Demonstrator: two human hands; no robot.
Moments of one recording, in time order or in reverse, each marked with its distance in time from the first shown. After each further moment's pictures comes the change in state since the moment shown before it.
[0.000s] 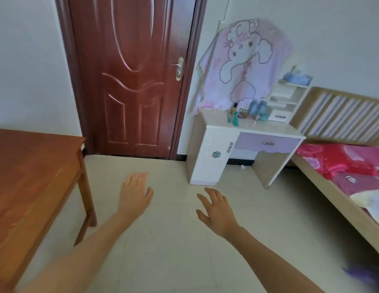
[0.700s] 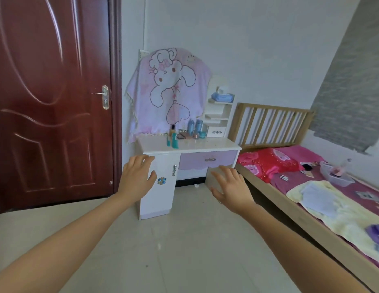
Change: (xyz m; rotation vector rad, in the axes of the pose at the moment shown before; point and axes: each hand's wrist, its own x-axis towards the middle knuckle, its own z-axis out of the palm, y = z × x) left_hand 0.137 0.252 0.055 -0.108 0.098 0.450; right_hand -0.020 0.271 -0.082 -0.075 0.164 0.340
